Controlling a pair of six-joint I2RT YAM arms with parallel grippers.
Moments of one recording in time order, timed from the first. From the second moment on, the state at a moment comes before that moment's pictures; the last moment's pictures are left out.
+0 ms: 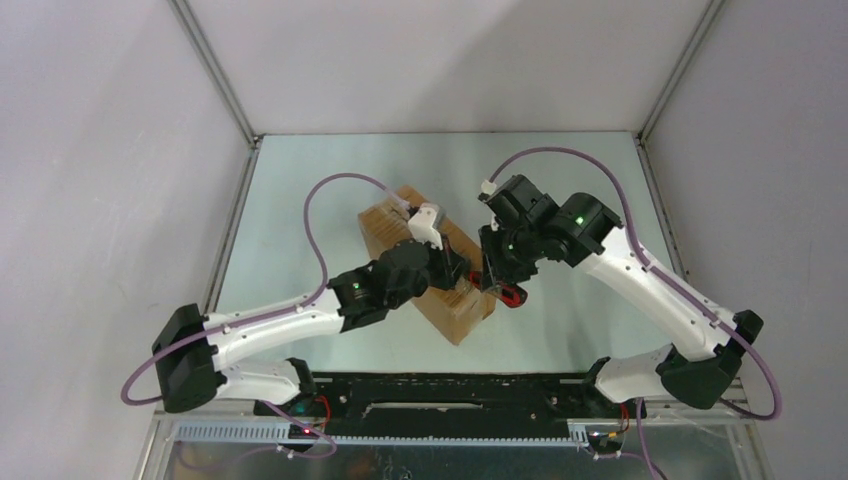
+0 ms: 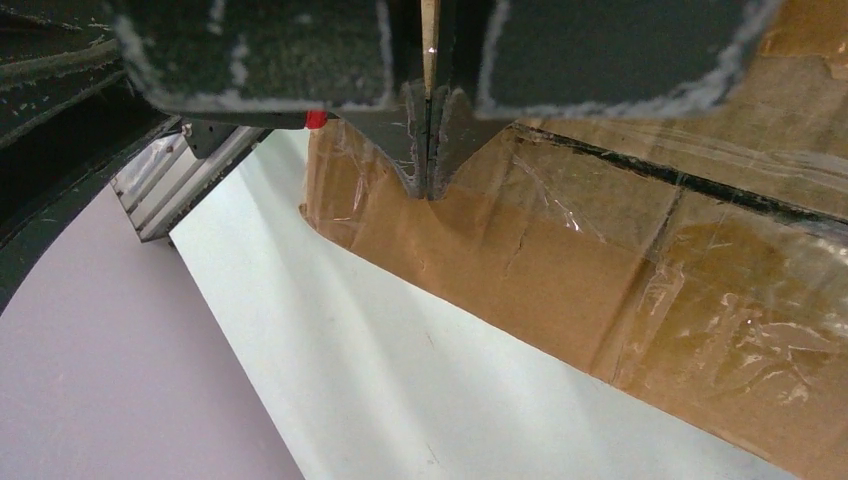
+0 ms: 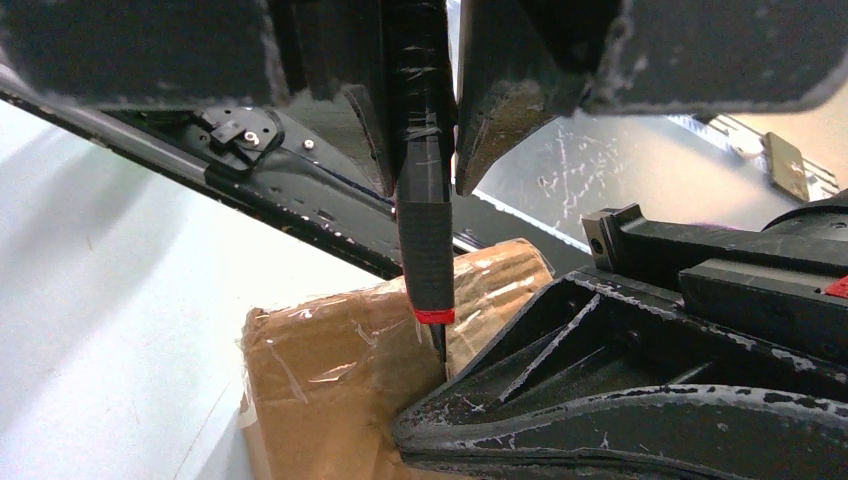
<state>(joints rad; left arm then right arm) -1.08 1.24 0.86 0.02 -0.27 -0.64 0.83 1.38 1.59 -1.30 -0.10 0.60</state>
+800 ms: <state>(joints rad) -0.85 1.20 0.91 -0.14 0.07 -0.64 0.91 1.41 1.60 -1.28 -0.05 0.50</state>
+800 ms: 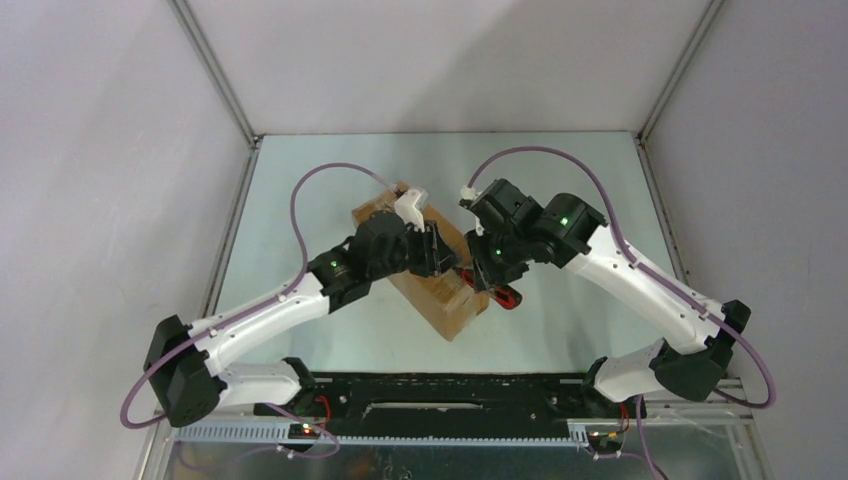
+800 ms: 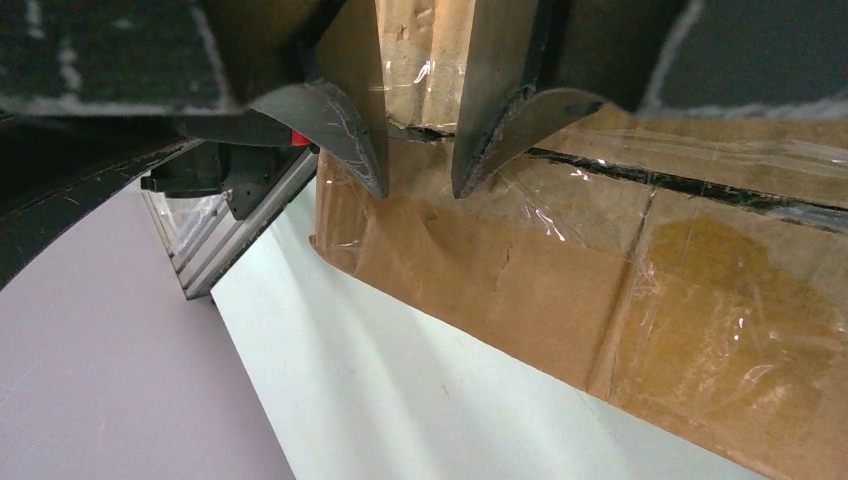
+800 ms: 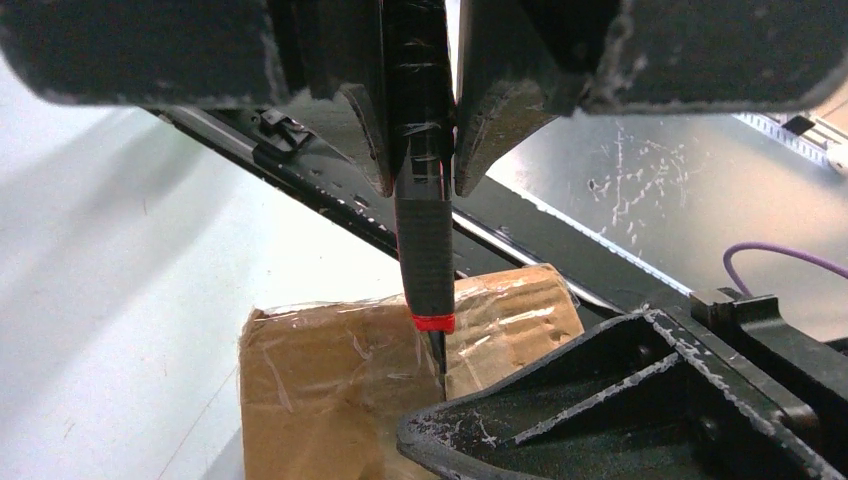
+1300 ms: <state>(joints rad) -0.84 1.20 0.92 -0.14 0.10 -0.63 0.94 1.43 1.65 -1.38 -0.03 0.48</state>
